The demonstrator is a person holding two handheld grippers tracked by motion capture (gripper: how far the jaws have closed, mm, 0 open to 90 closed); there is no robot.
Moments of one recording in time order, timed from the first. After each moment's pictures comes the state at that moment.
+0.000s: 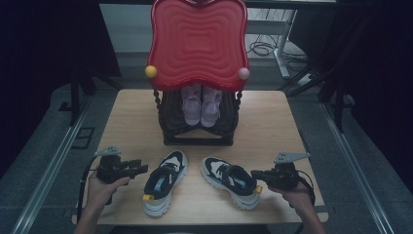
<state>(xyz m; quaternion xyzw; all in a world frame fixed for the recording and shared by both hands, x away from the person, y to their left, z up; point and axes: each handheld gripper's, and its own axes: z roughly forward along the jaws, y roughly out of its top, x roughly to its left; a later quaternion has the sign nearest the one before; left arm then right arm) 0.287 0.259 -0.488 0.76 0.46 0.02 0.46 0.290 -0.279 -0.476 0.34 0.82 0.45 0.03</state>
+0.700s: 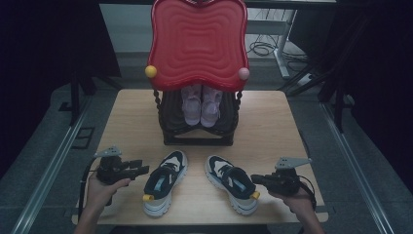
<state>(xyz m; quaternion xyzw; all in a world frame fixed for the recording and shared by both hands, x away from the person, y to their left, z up) 0.280 0.254 -0.478 0.77 0.44 0.03 0.46 0.276 -0.278 -0.476 0.33 0.82 0.46 0.03</state>
